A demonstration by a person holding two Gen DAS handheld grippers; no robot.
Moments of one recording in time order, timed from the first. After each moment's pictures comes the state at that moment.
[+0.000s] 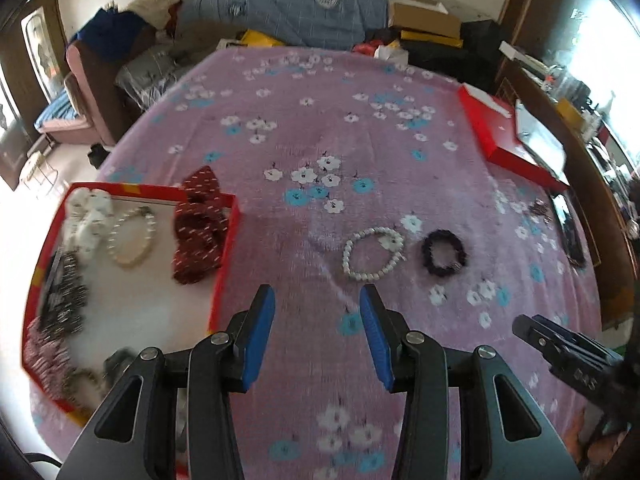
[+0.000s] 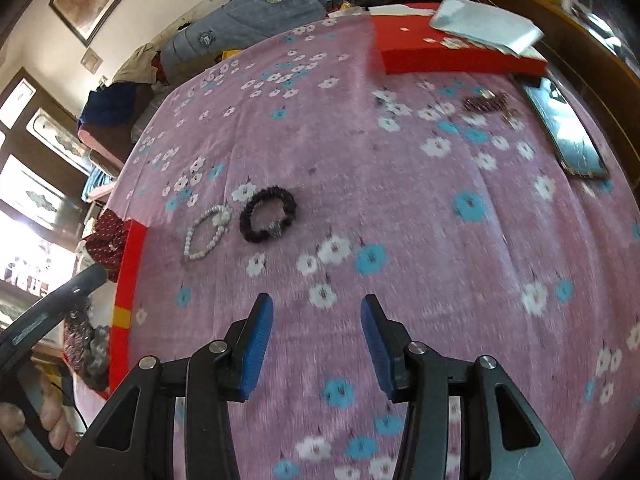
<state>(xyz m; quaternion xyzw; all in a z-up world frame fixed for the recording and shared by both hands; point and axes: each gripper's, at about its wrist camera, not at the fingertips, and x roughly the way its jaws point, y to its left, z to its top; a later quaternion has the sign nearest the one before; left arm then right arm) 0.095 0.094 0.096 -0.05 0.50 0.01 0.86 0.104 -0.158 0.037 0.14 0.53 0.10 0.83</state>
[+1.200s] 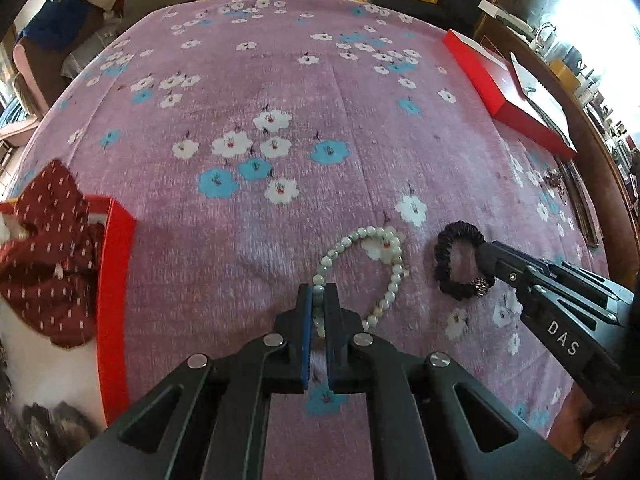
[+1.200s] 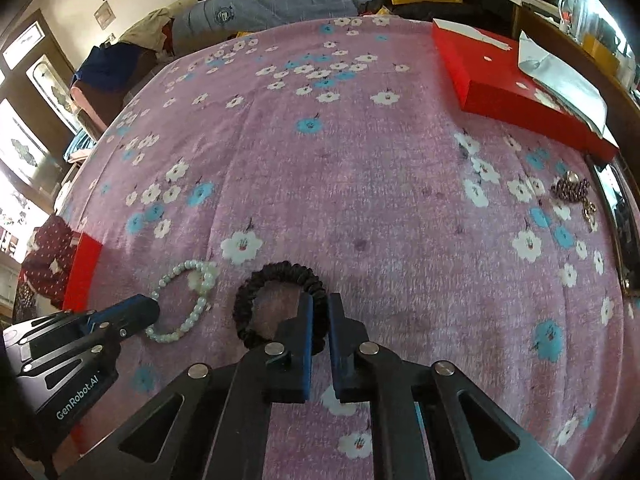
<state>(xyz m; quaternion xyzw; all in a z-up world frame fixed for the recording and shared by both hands) 0.158 0.070 0.020 -0.05 0.56 -0.06 0.83 0.181 -0.106 0.004 0.04 0.53 0.10 0.84</state>
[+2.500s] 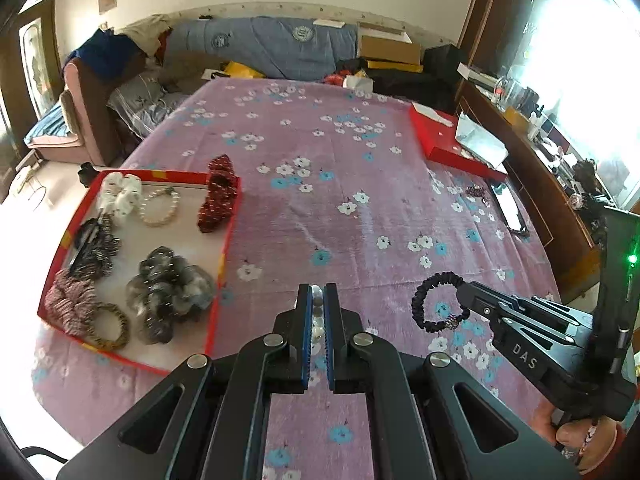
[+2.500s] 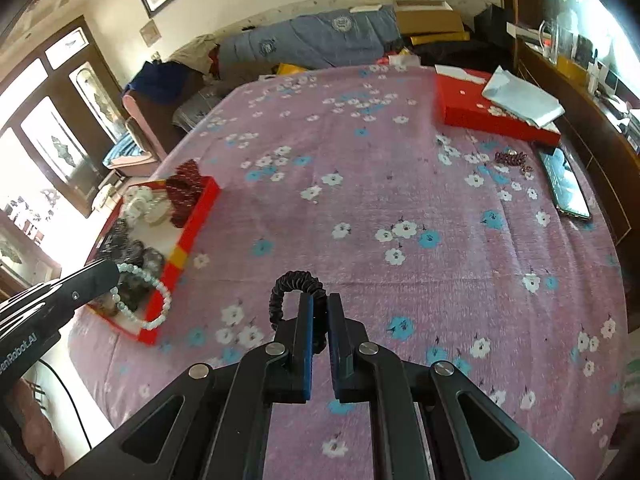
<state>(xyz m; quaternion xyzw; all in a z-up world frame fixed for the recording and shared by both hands) -0.043 0.092 0.161 -0.06 0.44 -0.03 0.89 -0.001 -0.103 0.101 0.05 0.47 0.15 0.87</state>
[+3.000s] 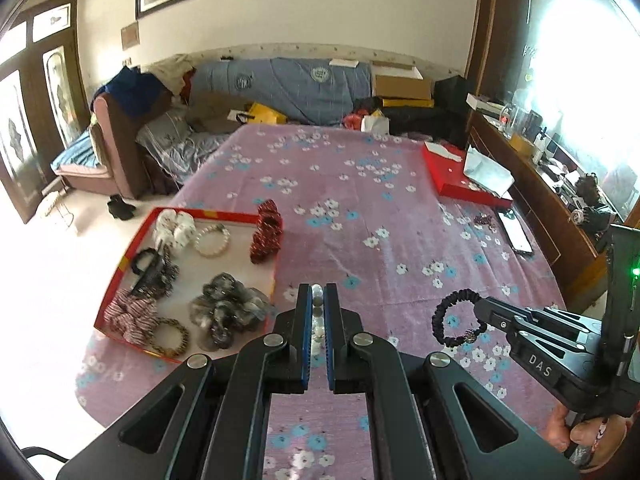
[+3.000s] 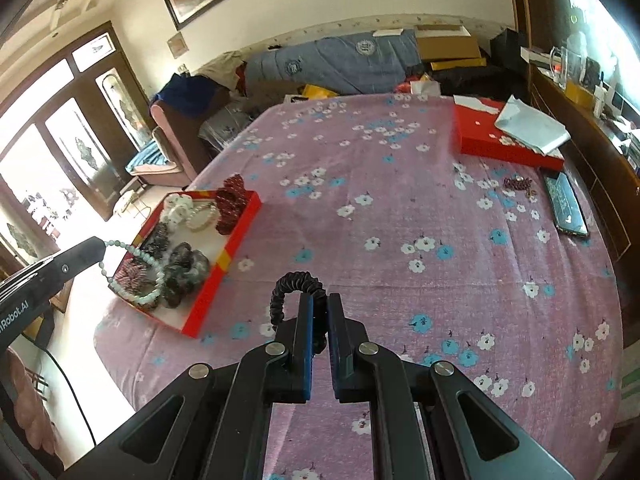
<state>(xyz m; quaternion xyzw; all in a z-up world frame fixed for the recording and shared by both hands) -0.092 0.110 0.217 -0.02 0.38 0.01 0.93 -0.039 -0.093 0.139 0.06 0.43 0.18 0.88</state>
